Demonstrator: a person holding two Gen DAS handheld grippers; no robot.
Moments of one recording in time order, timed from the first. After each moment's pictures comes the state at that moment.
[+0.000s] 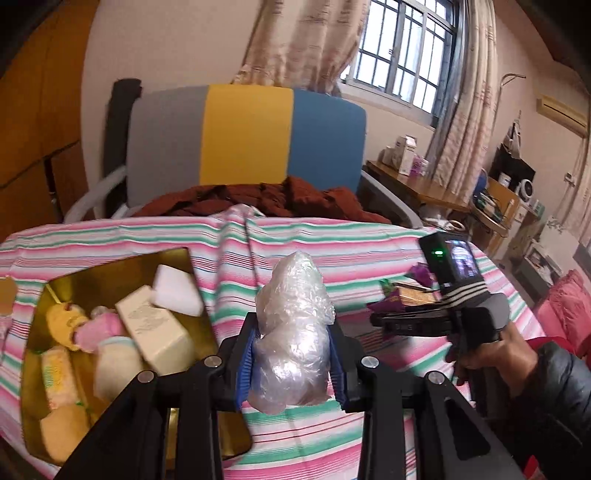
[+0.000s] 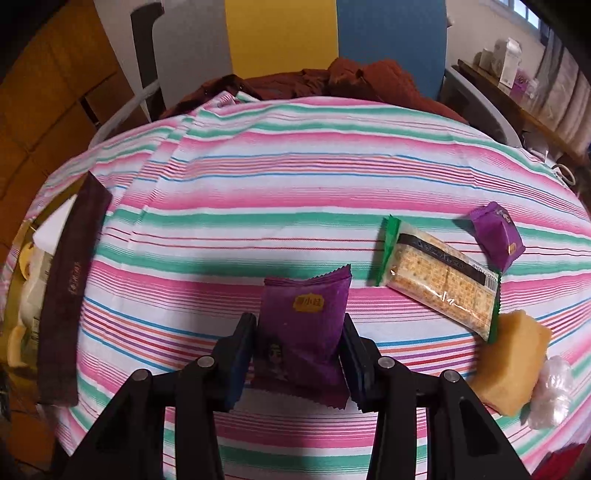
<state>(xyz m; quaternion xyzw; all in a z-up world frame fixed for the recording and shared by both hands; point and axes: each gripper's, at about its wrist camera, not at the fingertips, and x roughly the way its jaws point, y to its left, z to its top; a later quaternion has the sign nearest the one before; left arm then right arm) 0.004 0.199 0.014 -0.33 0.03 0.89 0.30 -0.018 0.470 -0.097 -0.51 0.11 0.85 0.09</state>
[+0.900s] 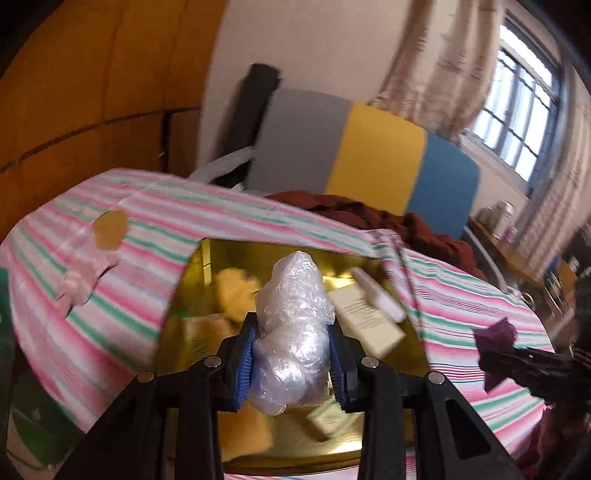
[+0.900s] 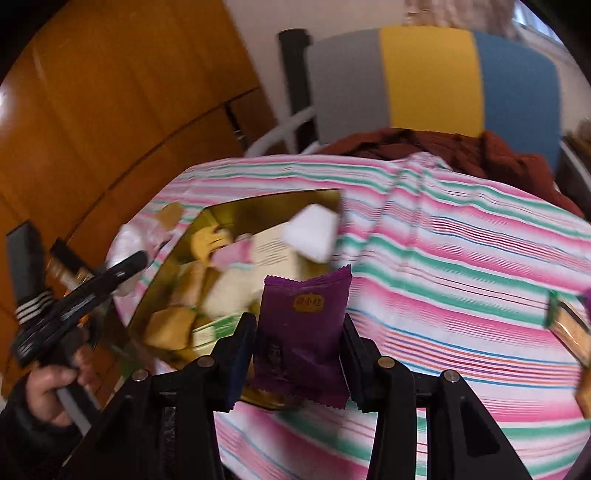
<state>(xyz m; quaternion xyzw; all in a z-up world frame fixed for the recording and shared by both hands) -0.045 0.008 -0.009 -0.35 -0.08 0.93 0.12 -0.004 0.273 -0.020 -0.42 0.10 0.89 -0.14</state>
